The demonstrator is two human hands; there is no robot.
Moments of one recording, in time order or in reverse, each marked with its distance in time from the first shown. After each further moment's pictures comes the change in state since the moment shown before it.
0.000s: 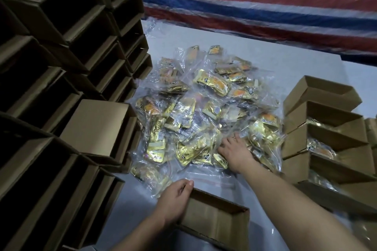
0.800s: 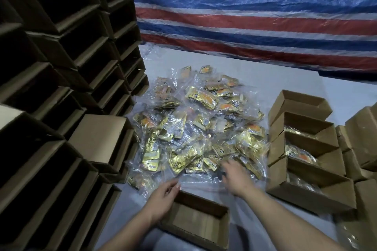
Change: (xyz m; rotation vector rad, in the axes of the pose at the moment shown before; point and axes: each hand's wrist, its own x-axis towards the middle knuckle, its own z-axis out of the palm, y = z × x) left_hand -0.006 0.013 -0.013 -0.029 -0.008 0.009; right_hand -0.085 -0.007 -0.001 0.792 0.129 0.262
